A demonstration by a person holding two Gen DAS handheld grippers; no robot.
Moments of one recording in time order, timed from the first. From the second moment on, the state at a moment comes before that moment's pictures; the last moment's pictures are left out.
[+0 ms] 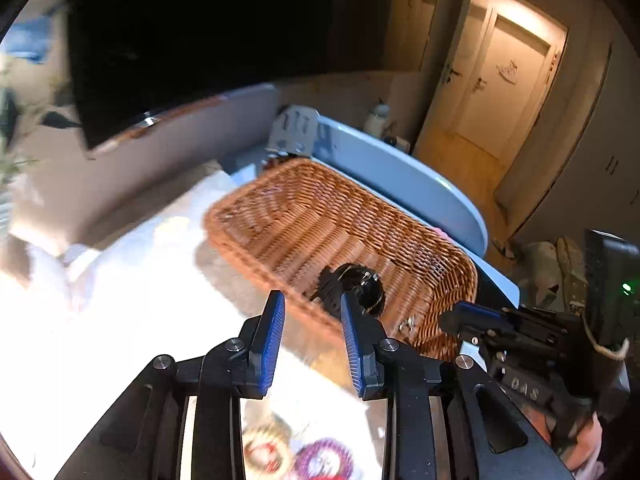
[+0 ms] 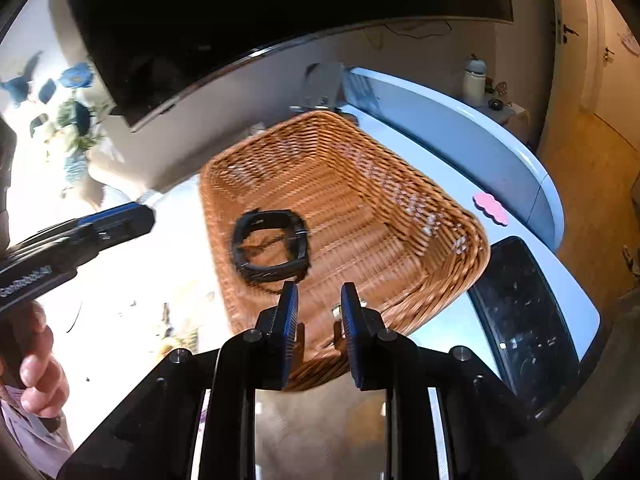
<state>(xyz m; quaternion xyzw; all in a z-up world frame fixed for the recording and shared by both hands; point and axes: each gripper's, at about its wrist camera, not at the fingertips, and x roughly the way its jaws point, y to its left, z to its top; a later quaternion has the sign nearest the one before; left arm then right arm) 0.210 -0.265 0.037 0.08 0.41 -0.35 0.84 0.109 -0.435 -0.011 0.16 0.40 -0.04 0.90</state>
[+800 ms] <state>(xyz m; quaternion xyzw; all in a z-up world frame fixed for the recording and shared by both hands) 0.117 0.039 0.035 0.08 0.43 -0.14 0.89 0.122 -0.255 -0.032 0.09 0.44 0.12 0.89</state>
